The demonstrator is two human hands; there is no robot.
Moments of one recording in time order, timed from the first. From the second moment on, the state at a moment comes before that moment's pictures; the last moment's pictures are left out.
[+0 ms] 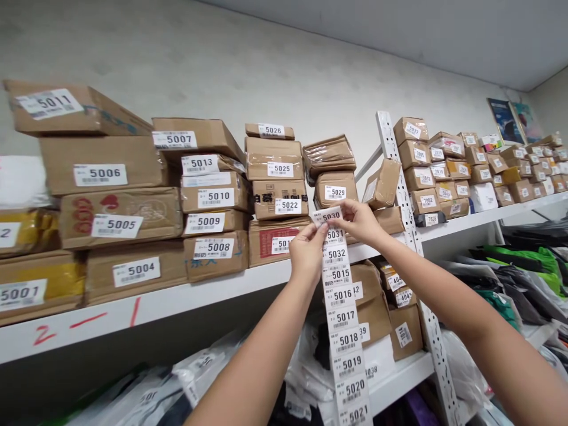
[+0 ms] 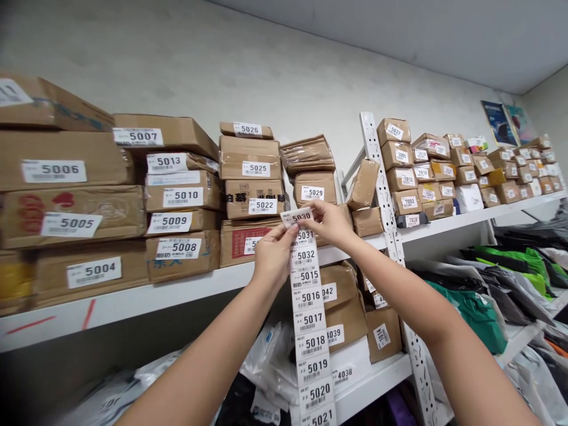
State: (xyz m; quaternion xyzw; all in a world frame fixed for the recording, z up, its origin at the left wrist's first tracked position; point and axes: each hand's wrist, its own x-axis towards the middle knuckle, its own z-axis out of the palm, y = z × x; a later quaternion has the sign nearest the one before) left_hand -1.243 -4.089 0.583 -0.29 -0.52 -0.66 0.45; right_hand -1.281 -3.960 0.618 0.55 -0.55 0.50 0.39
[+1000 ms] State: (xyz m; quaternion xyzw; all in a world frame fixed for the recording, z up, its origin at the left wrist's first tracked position) left_hand -1.196 -4.101 0.528 -0.24 -0.71 -0.47 0.46; right_hand -1.322 -3.966 0.789 0.37 -0.51 0.35 0.69
